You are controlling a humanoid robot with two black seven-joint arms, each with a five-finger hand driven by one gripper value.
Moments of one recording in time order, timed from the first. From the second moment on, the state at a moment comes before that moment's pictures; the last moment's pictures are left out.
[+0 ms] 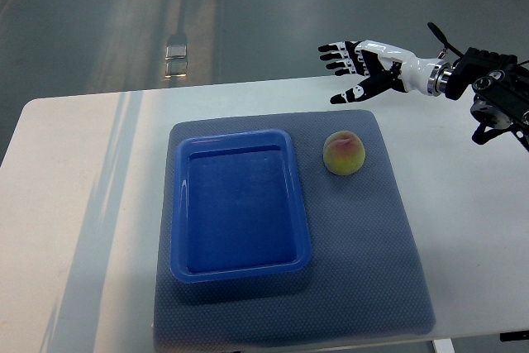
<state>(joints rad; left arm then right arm) -0.04 0.00 -0.04 -0.12 0.01 0.05 0.10 0.99 -0.37 0.49 0.65 -0.94 0.51 0.34</state>
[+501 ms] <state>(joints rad) -0.04 0.00 -0.04 -0.12 0.01 0.05 0.10 1.02 -0.39 0.39 0.74 -1.46 0.48 0.49</state>
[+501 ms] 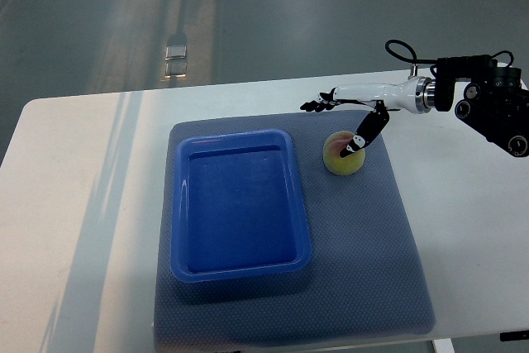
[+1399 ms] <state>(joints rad) -0.05 0.00 -0.04 -0.12 0.01 0.05 0.10 1.03 -0.39 0.17 0.73 -1.55 0.29 0.45</state>
